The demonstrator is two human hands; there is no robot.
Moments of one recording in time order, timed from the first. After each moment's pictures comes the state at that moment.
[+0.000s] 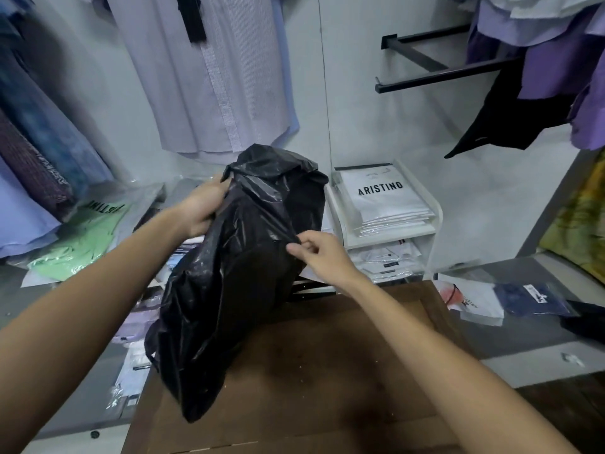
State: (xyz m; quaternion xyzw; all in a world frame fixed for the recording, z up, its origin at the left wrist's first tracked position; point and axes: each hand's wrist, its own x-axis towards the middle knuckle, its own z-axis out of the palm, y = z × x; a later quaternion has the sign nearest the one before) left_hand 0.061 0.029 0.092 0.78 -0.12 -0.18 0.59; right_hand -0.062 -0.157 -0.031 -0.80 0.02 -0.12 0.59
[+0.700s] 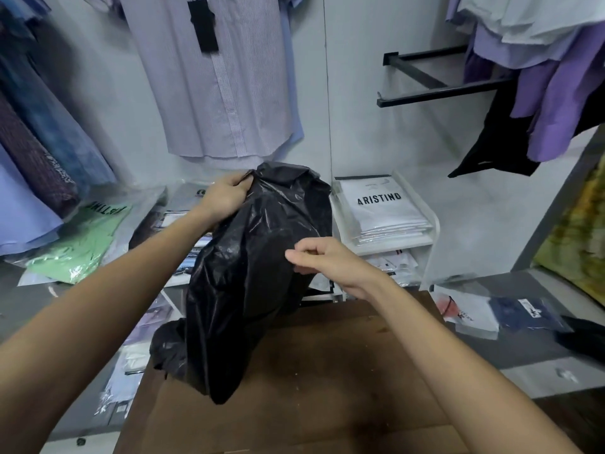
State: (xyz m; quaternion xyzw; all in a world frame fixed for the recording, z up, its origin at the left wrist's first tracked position) left_hand 0.101 0.021 0.078 0.87 -0.20 -0.06 0.44; right_hand -0.090 -0.166 0.008 -0.76 -0.05 0.03 0.65
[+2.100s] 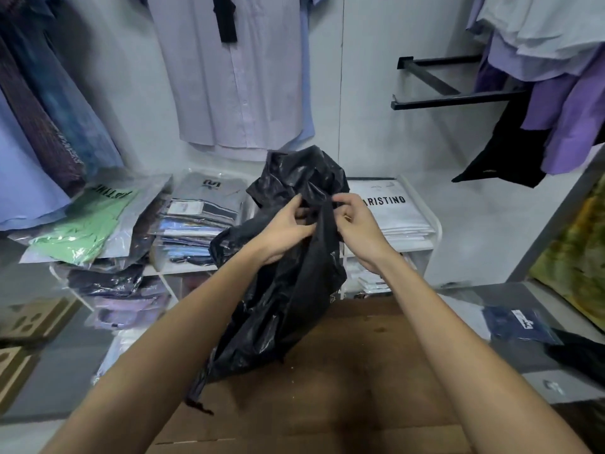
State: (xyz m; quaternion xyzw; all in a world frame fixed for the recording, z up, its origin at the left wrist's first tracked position) left_hand 0.018 -0.043 0.019 0.73 -0.26 -0.19 0.60; right_hand -0.056 -0.197 0.010 -0.74 0.05 -0.18 0.65
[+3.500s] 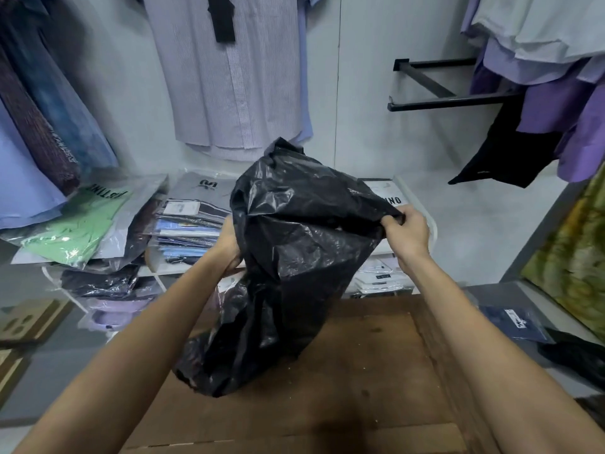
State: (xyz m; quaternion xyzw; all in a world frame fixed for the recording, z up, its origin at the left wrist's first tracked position) left_hand 0.035 0.024 0.005 0.80 -0.06 -0.09 0.58; right_hand -0.070 -0.270 -0.009 -0.73 0.28 -0.31 0.54
